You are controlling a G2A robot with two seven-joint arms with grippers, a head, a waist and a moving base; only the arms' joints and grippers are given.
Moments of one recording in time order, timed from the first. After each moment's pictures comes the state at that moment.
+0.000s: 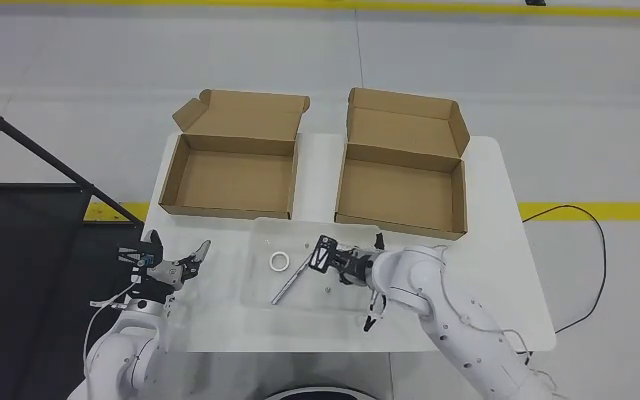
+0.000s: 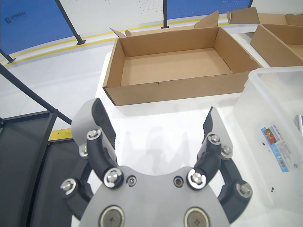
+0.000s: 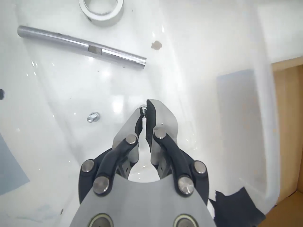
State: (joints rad) left arm 1.77 -1.16 -1.65 -1.84 1.27 -0.02 0.08; right arm -0.96 -1.21 0.87 -1.67 -1.23 -0.53 0.90
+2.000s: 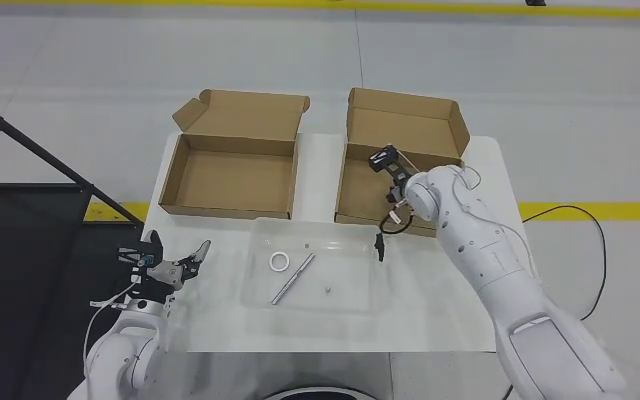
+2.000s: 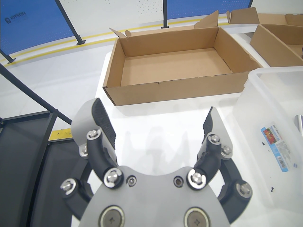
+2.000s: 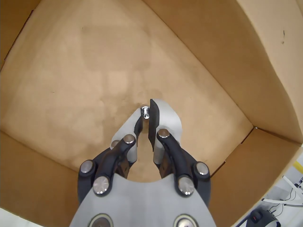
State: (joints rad) left arm 1.77 -1.16 -1.65 -1.84 1.27 -0.02 0.08; right arm -0.43 -1.37 0.80 -0.79 -1.14 -0.18 0.86
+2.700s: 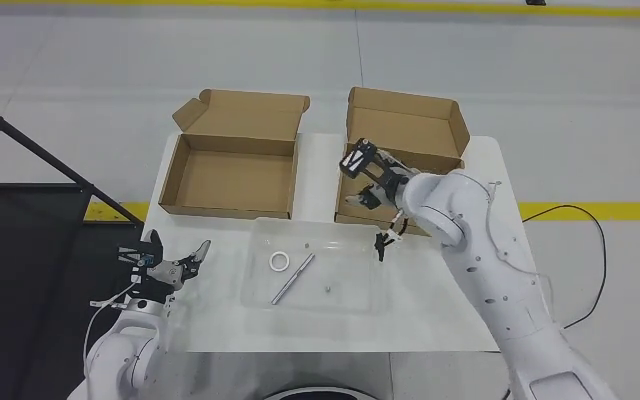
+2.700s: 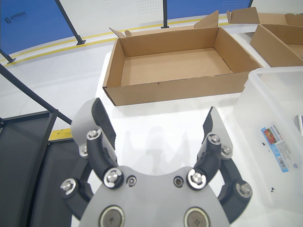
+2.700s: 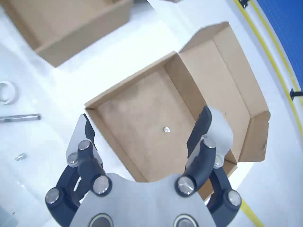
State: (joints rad) left arm 1.77 -1.16 -1.65 -1.84 1.27 -0.02 0.08; right arm -0.73 -1.26 1.03 -1.63 -1.18 -0.45 0.99
